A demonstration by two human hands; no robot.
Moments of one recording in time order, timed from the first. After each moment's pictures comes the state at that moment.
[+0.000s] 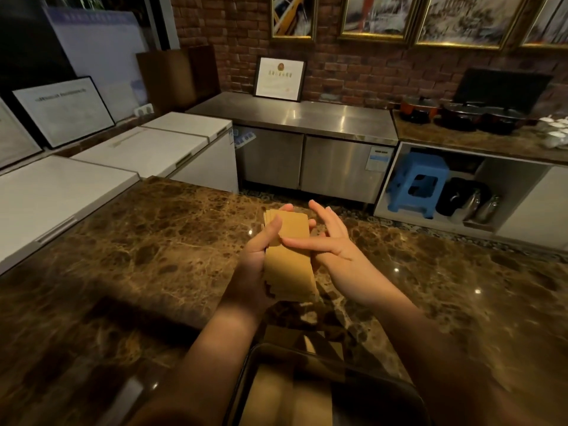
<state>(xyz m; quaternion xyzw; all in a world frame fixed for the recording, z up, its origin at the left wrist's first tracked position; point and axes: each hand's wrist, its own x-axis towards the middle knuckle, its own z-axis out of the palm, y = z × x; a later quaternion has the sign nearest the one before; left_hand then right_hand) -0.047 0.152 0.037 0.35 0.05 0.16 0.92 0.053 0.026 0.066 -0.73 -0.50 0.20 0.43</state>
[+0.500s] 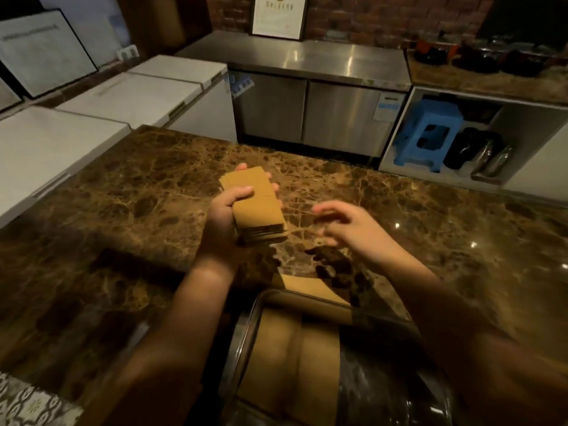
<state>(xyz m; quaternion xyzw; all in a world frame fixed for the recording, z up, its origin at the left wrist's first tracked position) -0.072 0.188 0.006 0.27 0.10 0.25 0.93 0.063 0.015 0.011 -0.73 -0.35 0.33 0.49</state>
